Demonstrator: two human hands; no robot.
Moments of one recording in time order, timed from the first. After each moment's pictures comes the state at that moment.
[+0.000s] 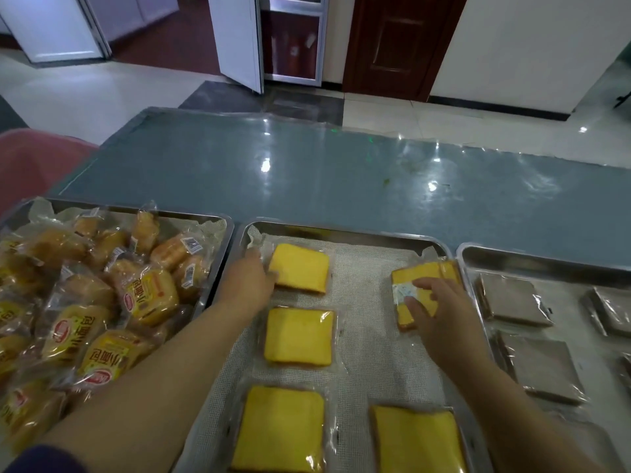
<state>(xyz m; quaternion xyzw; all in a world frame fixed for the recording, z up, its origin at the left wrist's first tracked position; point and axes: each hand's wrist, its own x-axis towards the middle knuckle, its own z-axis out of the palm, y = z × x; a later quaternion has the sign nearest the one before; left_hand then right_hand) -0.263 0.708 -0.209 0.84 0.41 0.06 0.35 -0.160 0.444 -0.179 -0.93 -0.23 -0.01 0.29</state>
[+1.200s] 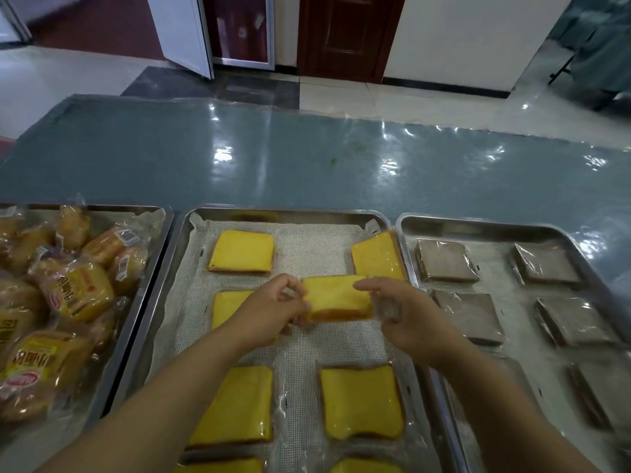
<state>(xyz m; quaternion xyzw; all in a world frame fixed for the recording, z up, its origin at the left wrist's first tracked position) -0.273 0.593 -0.184 0.73 0.25 -0.07 0.63 -0.167 0.380 -0.164 -0.86 -0.38 0.17 0.31</state>
